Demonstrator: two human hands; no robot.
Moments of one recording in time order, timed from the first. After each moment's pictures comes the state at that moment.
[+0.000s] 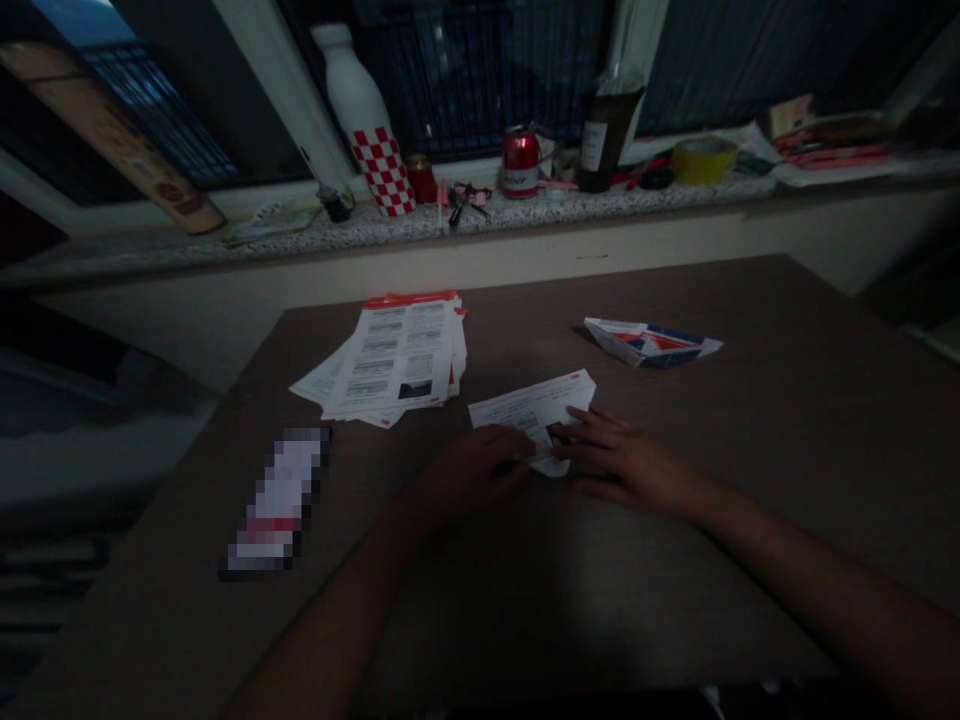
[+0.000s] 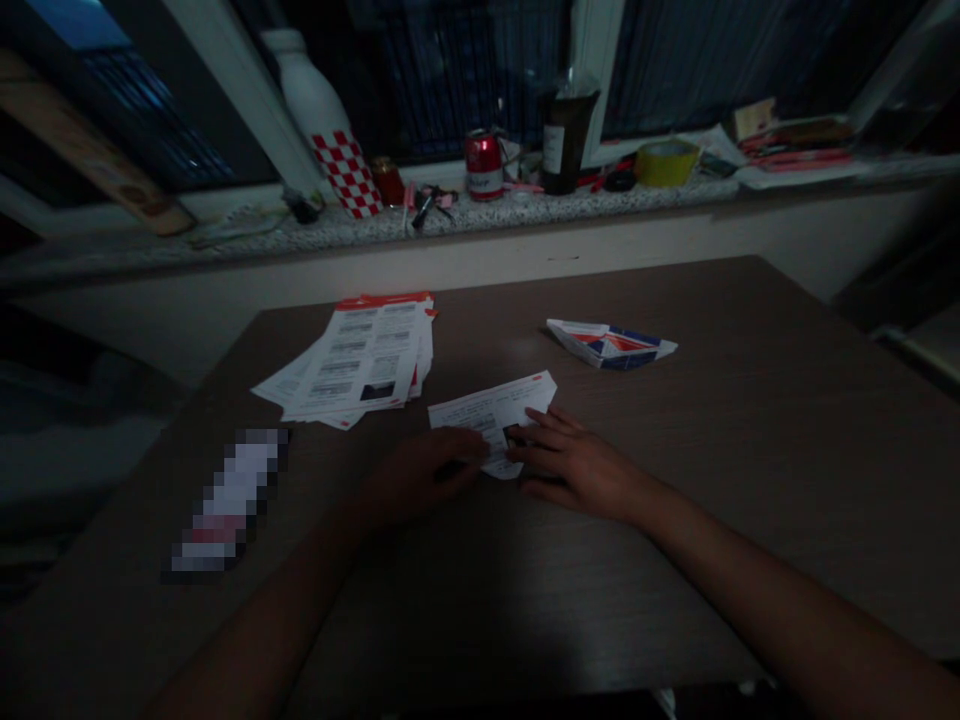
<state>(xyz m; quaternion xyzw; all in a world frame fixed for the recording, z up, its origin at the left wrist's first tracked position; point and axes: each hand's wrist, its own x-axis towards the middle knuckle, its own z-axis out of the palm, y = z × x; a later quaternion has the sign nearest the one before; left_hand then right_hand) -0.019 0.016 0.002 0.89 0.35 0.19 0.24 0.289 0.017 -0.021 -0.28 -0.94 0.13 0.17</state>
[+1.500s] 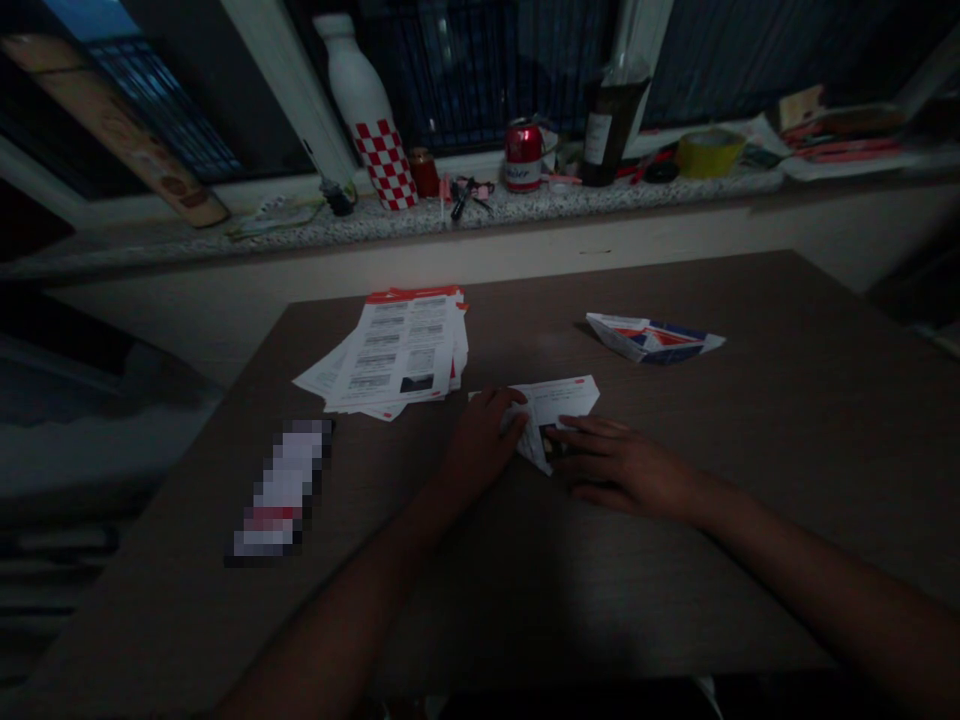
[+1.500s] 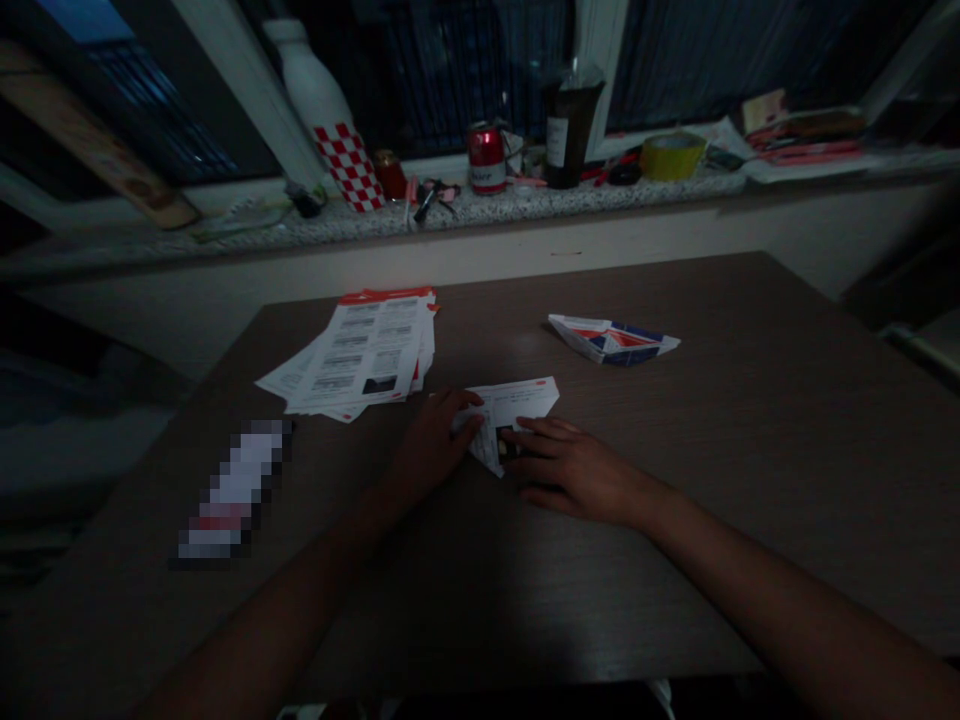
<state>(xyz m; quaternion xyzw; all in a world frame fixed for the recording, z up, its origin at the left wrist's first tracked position) 0.012 0.031 -0.010 0.79 0.52 0.27 0.18 0.285 0.011 -0.012 -0.24 -0.95 0.15 0.15</state>
